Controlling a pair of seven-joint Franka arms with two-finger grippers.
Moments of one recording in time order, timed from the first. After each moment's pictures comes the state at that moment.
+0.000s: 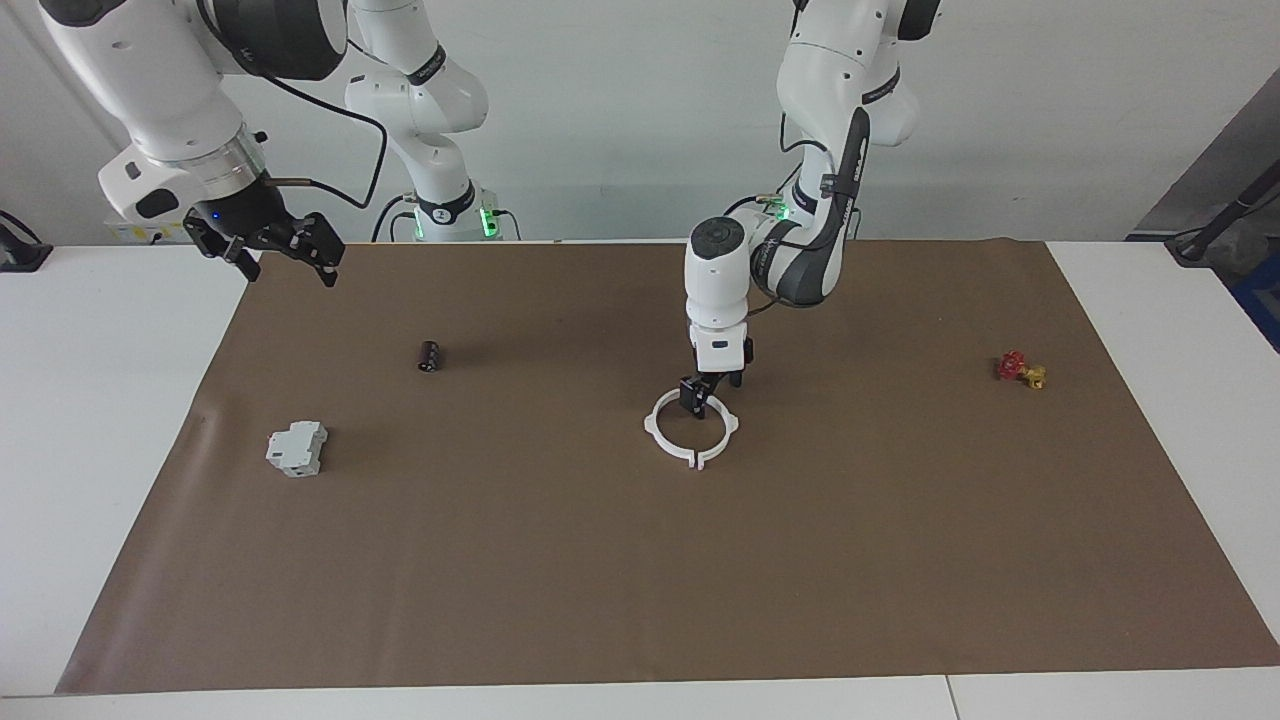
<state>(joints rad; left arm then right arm) -0.62 0.29 0.00 -2.12 0.23 2.46 -1.46 0.02 0.01 -0.06 -1.59 -0.02 1.53 0.06</state>
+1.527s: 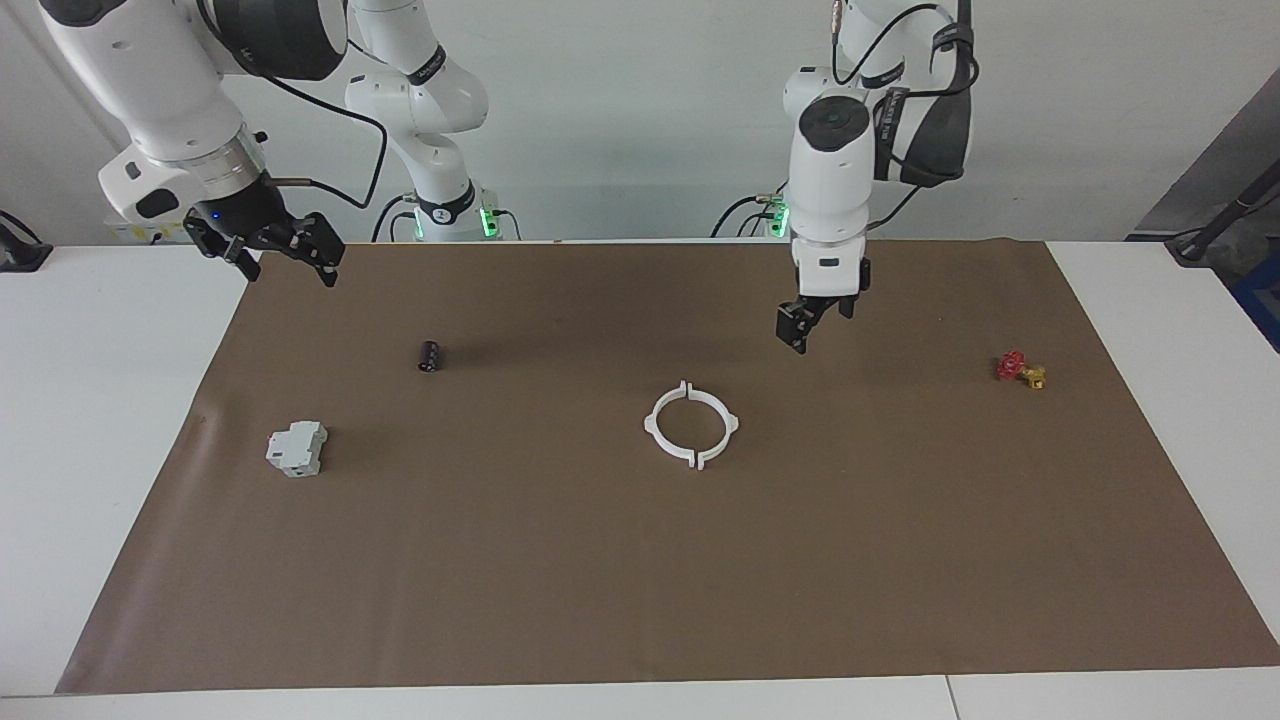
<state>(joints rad) -0.42 -0.06 0.03 -1.97 0.20 1.88 -0.89 0.02 0.01 -0.06 -1.59 -0.02 1.53 0.06</state>
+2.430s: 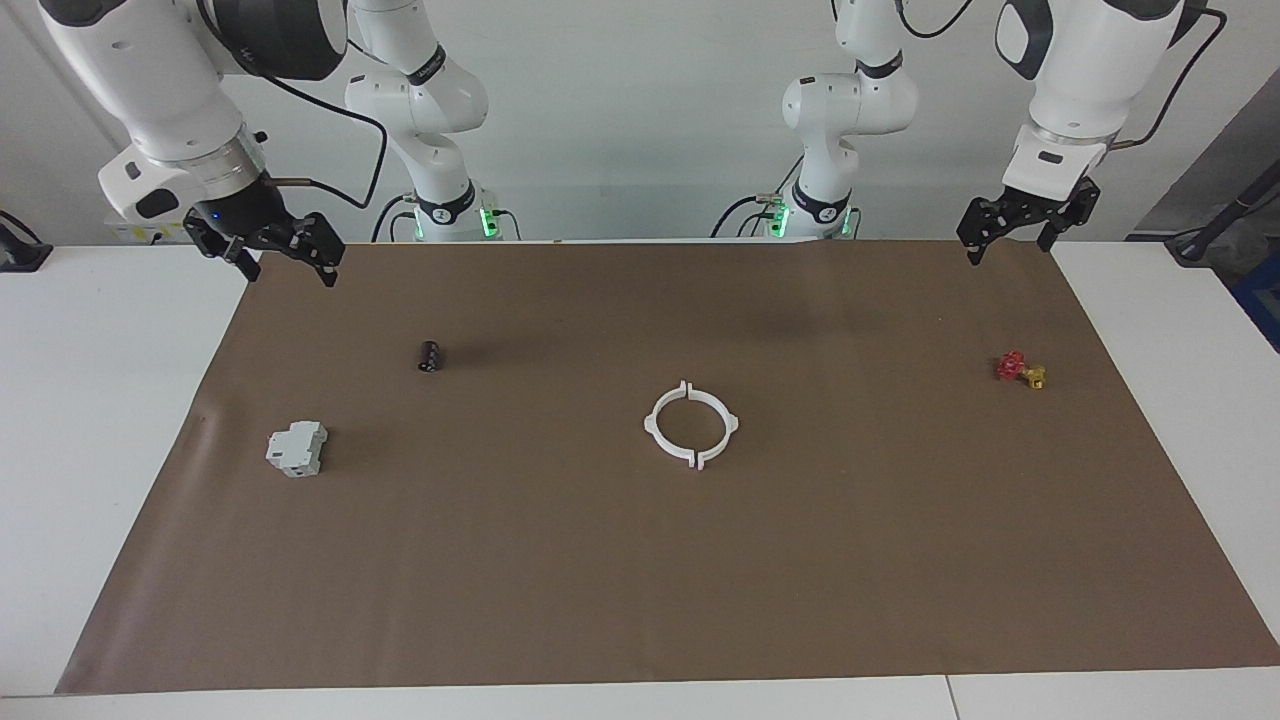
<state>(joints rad) -0.04 -0.22 0.05 -1.88 0.18 1.65 0.04 0.02 0.01 -0.06 -1.59 -0.02 1.53 0.06</state>
